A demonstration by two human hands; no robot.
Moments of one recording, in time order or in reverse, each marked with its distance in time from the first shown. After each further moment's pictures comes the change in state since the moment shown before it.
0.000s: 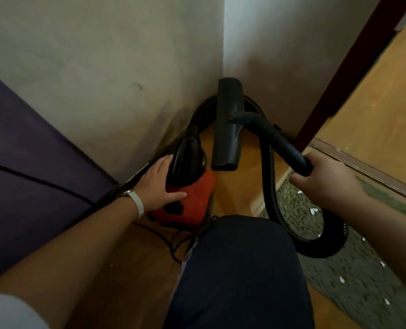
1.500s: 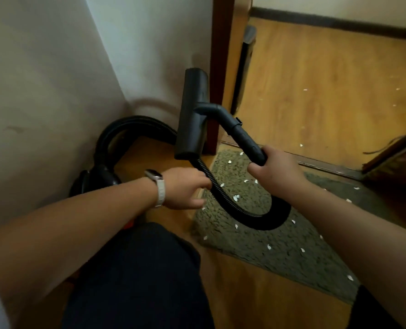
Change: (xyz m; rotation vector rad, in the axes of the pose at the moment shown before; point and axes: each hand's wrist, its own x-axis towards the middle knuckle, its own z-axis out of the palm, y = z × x) left_hand 0.049 0.266 0.021 0.355 -0.269 0.954; right_hand -0.047 0.100 -0.058 0.229 0.183 0.244
